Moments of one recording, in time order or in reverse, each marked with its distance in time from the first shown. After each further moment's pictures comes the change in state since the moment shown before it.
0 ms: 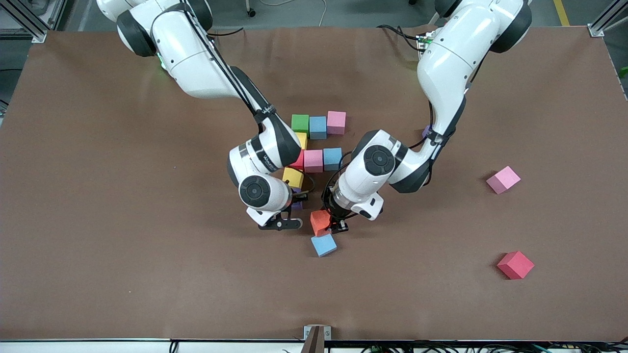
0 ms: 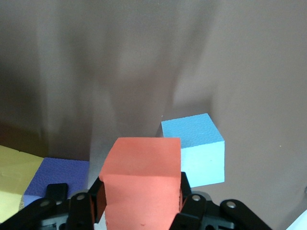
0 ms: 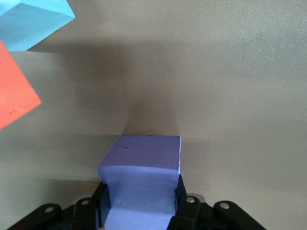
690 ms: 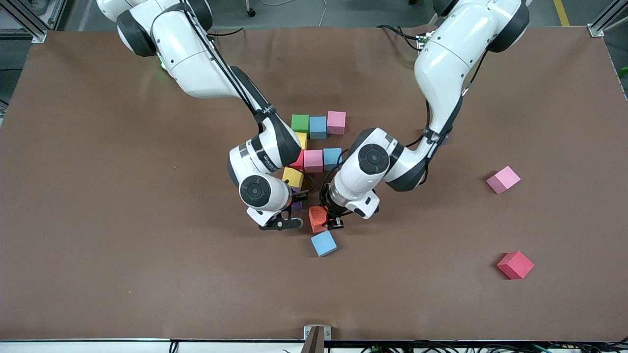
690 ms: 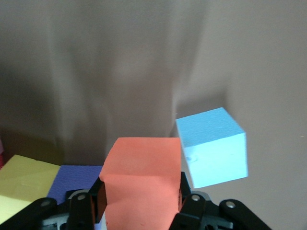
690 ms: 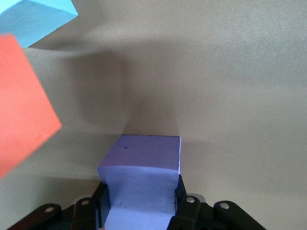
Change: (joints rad) left arm -0.026 0.001 0.000 0.005 0.000 -0.046 0.063; right arm 0.000 -0.001 0.001 -0.001 -0.009 -0.001 -0.030
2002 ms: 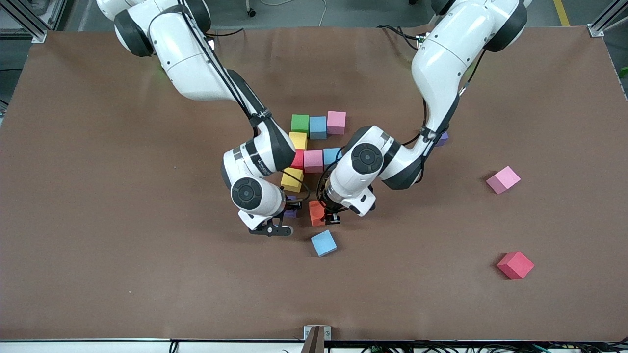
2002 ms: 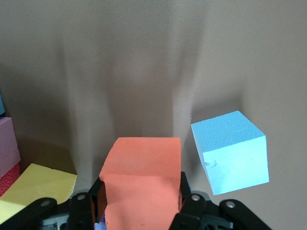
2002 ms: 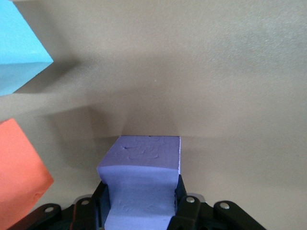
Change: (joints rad) left arm -0.008 0.000 0.000 0.005 0.006 -0.051 0.018; right arm -0.012 -0.001 -0.026 -0.007 -0.001 0.048 0.095
